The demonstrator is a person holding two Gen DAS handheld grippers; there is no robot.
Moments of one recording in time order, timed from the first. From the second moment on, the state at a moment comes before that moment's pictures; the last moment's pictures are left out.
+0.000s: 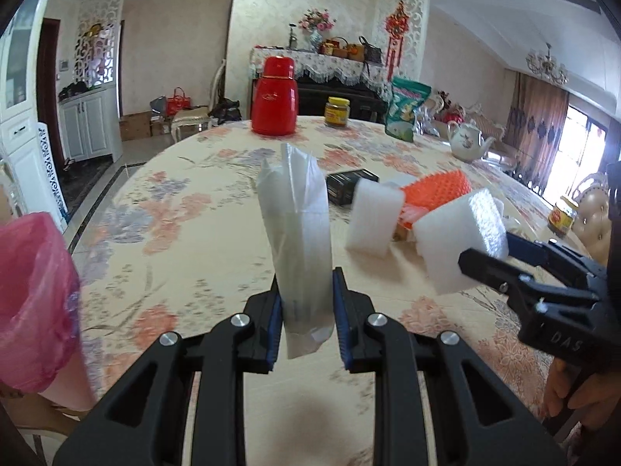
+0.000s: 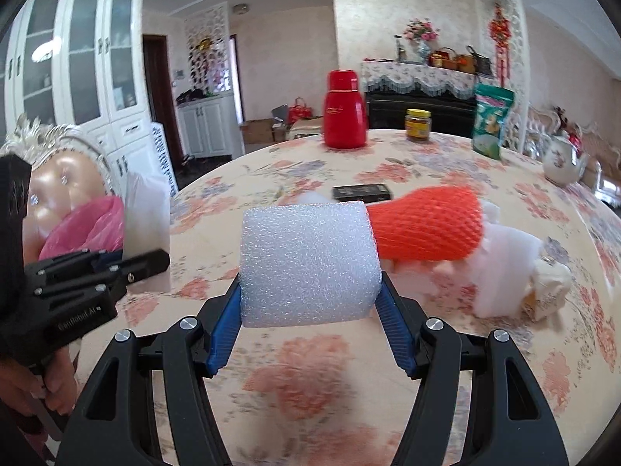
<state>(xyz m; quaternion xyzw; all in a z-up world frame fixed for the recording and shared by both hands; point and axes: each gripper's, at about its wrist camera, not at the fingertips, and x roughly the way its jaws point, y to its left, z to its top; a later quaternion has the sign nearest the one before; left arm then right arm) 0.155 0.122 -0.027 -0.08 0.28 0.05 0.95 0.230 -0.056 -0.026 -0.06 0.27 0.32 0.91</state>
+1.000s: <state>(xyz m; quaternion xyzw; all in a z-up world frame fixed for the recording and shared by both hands) 0.005 0.414 -0.024 -0.13 0.27 0.29 0.91 0.157 0.255 -0.005 -0.14 0.24 0.57 0.77</state>
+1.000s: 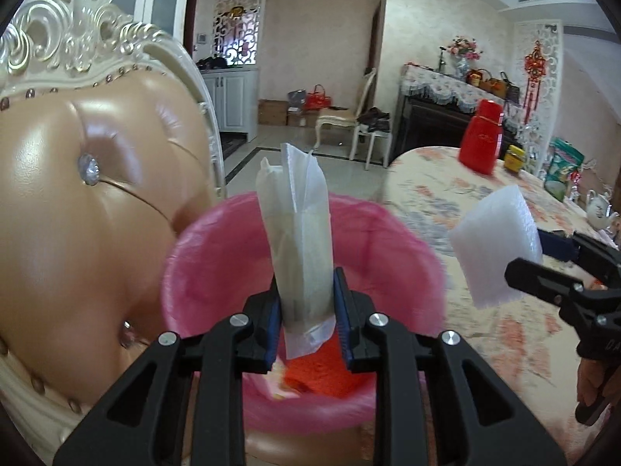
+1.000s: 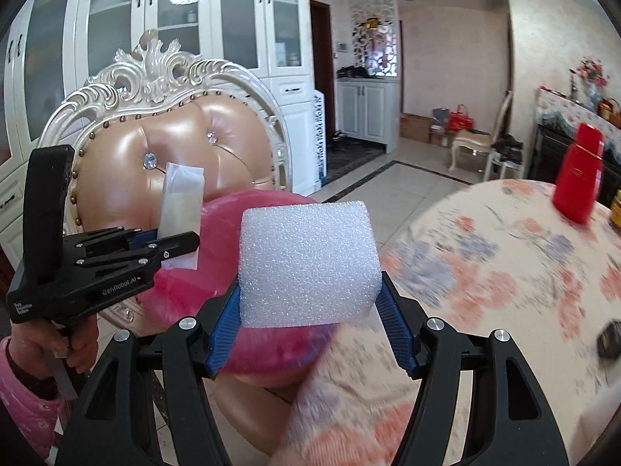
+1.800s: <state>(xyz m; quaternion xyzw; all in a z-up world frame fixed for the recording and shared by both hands) -0.036 0.419 -0.029 -0.17 0.21 0.33 0.90 0.179 0.239 -0.009 -0.11 0.25 0.57 0.78</state>
